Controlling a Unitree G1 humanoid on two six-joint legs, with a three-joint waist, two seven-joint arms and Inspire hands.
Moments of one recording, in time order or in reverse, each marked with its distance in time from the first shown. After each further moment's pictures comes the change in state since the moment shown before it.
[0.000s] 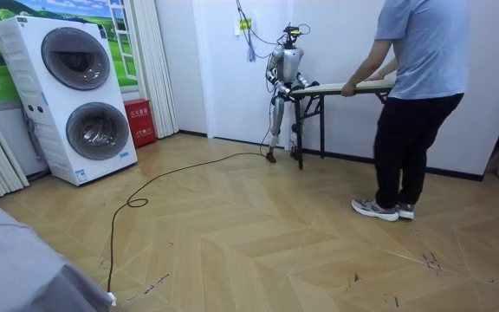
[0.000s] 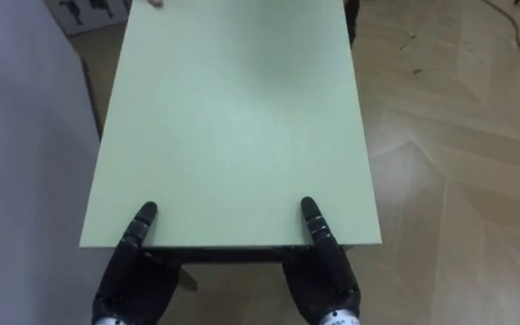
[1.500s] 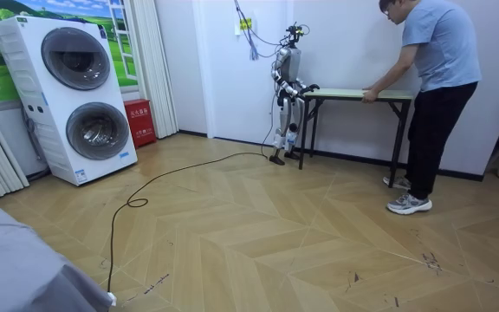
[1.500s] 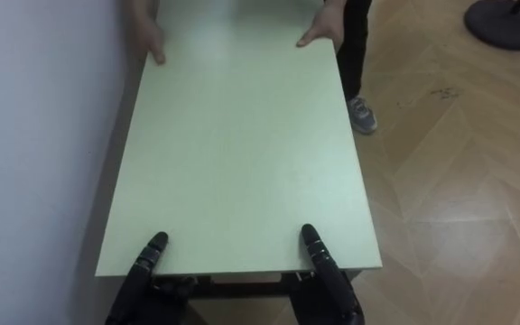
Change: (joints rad) left arm 0.005 0.005 -0.054 0.087 -0.039 0.046 0.081; right arm 0.033 -0.008 -0.004 0.097 -0.028 -0.017 -0.034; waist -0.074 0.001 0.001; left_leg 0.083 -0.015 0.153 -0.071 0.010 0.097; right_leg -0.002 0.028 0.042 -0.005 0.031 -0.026
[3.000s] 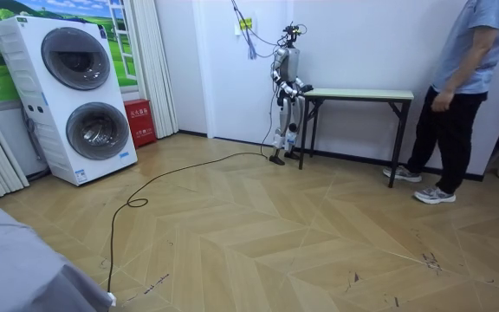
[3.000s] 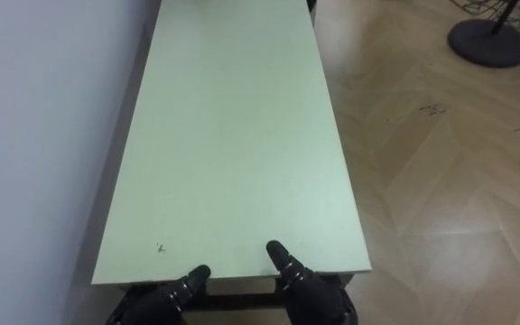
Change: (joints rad) left arm -0.100 -0.001 0.056 0.271 0.377 0.020 -0.214; right arm -0.028 0.005 -0.049 0.116 -0.214 0.049 0.182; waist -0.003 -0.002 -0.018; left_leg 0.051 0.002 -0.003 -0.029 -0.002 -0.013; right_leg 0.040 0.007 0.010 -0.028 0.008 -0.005
